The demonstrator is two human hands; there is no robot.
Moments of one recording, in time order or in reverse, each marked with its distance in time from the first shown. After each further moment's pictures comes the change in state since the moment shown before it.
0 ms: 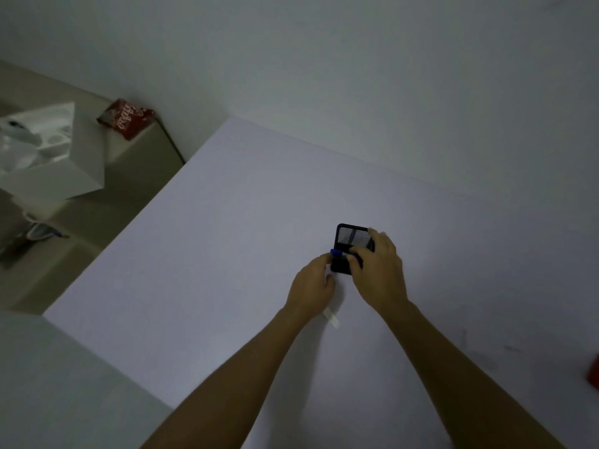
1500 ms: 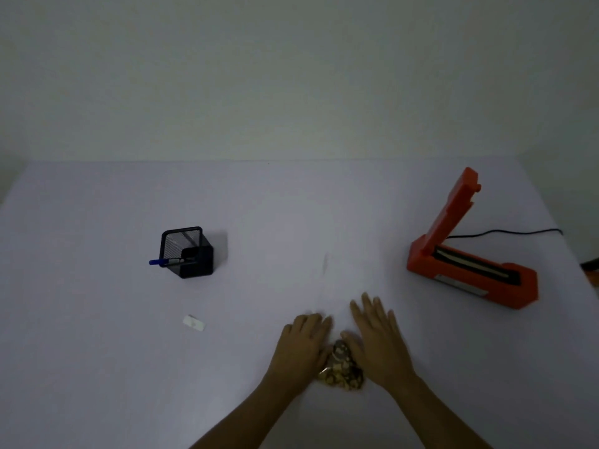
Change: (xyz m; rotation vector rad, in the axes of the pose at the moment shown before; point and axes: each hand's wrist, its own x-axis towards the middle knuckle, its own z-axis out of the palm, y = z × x) left_hand -0.122 0.076 0.198 0.591 -0.391 0.679; right_hand -0.250 0.223 -0.030 -0.069 -0.218 0.392
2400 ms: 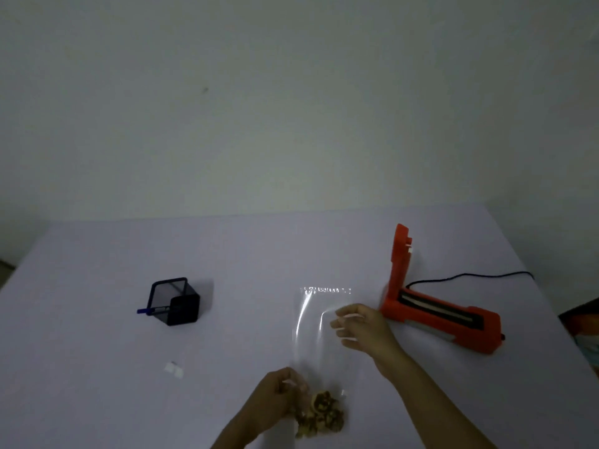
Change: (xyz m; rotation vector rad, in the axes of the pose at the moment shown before) left_hand 0.014 0.043 -0.067 -1.119 -0.244 -0.595; right_hand 0.032 0.009 -0.145 1.313 -0.080 0.335
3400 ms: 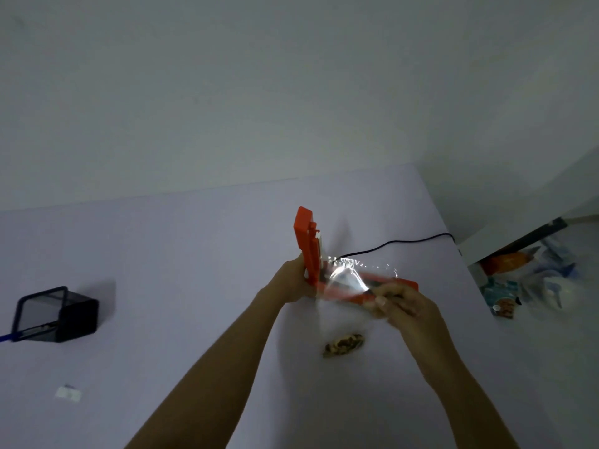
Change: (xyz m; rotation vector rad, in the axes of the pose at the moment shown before) left_hand 0.204 0.128 0.113 0.643 -0.101 0.303; right_hand -0.049 -0.005 -0.169 -0.056 0.294 -0.287
